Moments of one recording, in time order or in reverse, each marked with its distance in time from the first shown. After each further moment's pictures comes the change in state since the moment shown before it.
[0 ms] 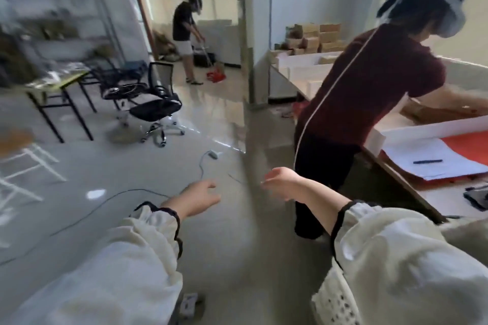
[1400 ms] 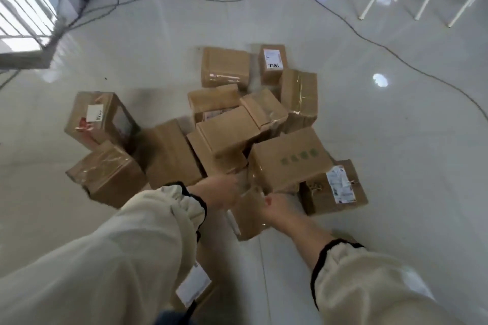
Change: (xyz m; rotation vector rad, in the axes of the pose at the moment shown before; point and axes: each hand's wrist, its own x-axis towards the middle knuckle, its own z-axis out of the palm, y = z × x) left_hand -0.125 -0.703 0.443 -0.423 0.115 -1.012; right_hand 0.139 0.191 0.897 -1.110 -1.144 -0.701
